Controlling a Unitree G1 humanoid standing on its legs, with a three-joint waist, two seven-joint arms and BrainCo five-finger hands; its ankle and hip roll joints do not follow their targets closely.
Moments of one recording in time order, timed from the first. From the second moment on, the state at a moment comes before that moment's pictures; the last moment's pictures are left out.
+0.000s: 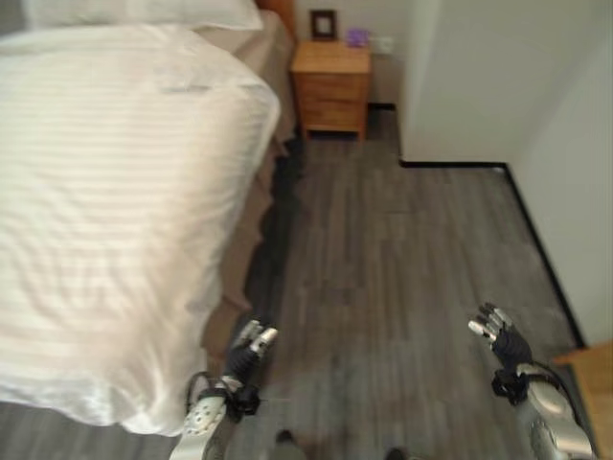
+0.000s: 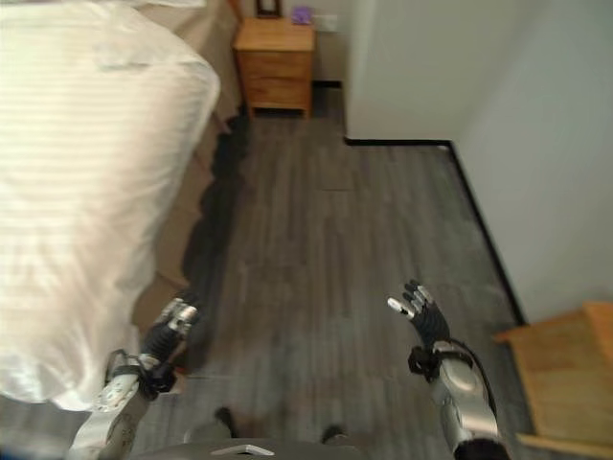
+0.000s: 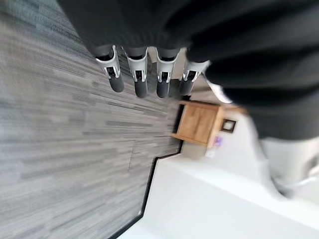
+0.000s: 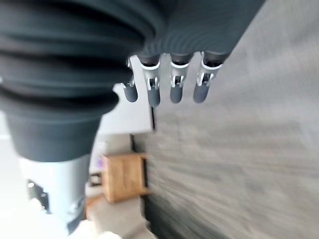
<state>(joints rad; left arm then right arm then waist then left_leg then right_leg) 0.27 0.30 0.03 0.29 -0.51 -0.12 -0.14 0.13 -0.43 -0.02 0.23 0.48 -0.11 0.11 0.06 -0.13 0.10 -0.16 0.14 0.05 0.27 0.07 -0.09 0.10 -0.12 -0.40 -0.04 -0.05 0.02</state>
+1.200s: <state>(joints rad) 0.23 0.35 0.10 0.08 -0.45 -0.21 -0.03 0.13 -0.37 0.02 0.07 0.48 -0.10 0.18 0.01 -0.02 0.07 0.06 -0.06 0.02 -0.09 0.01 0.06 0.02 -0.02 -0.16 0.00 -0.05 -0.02</state>
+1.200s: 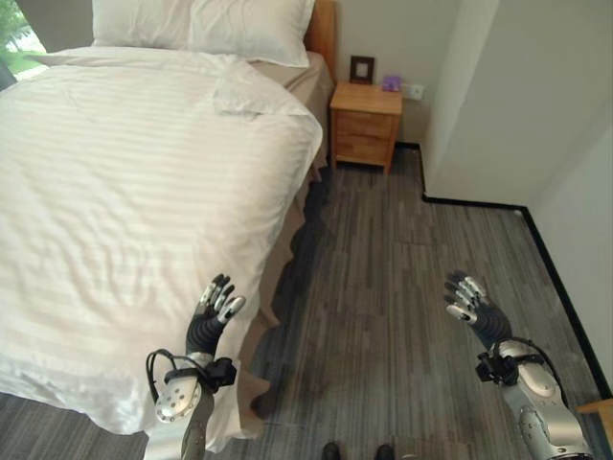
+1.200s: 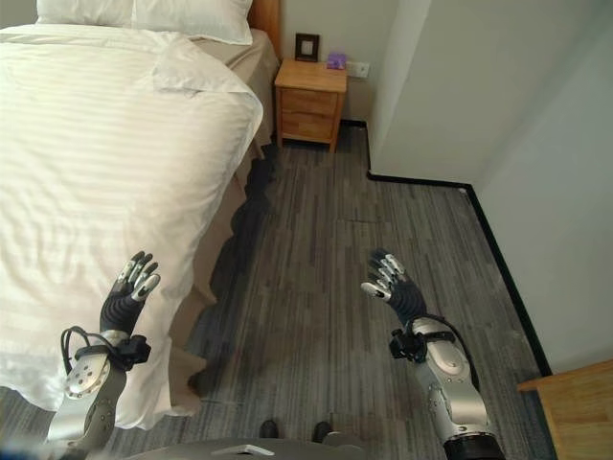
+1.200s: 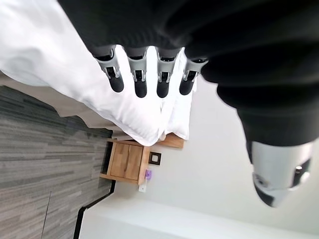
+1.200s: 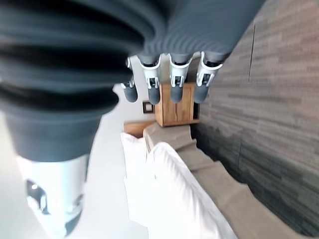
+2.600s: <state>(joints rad) 0.10 0.29 0.17 0.03 -0.51 -0.26 0.02 0.08 -0.43 0.04 0.03 0.52 -0.13 0.13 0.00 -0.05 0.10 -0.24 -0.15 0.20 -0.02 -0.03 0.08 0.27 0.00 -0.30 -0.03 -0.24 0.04</state>
